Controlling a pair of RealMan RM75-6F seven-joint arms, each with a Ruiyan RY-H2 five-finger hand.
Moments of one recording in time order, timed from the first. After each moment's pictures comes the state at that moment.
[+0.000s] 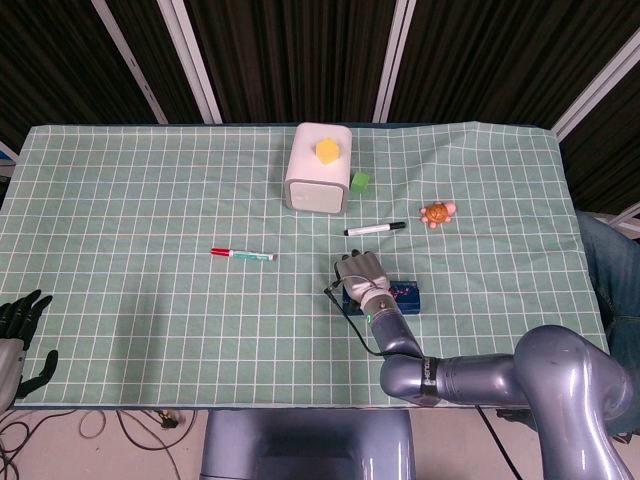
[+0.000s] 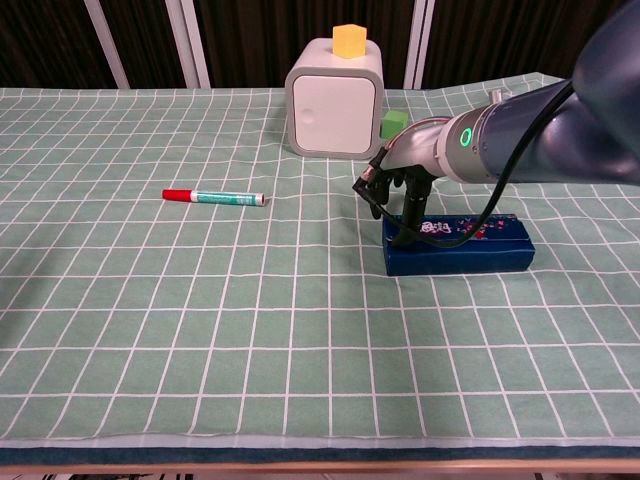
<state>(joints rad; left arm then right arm) -0.04 -1.03 0.02 -1.75 1.50 1.45 0.04 1.33 -1.55 0.09 -1.58 -0.04 0.96 -0.83</state>
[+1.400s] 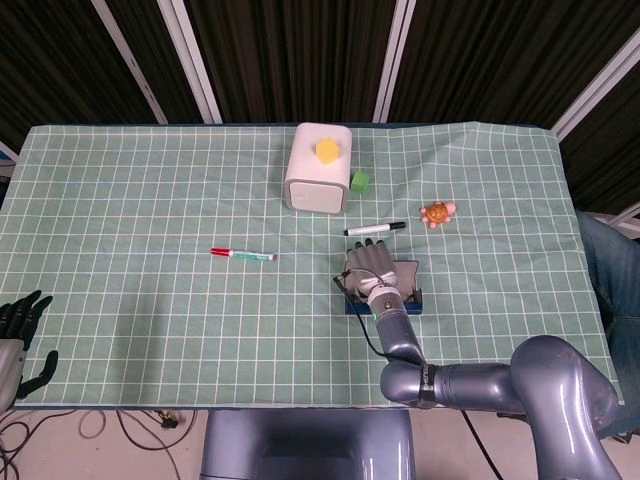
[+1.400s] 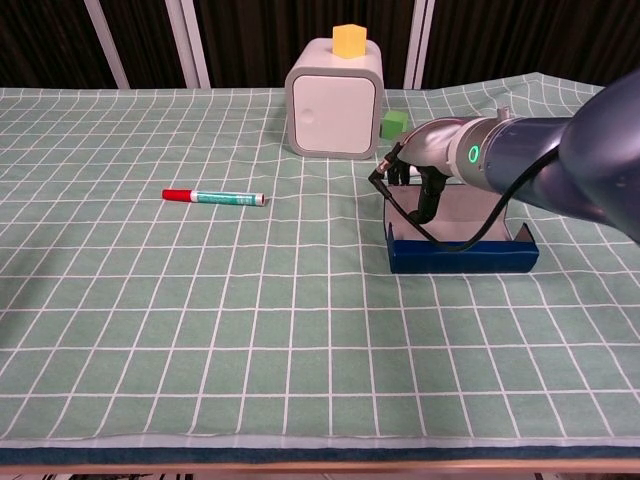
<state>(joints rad) -0.04 -1.03 0.02 -1.75 1.50 1.45 0.05 1.22 -1.65 0.14 -1.48 -0.20 1.09 -0.90</state>
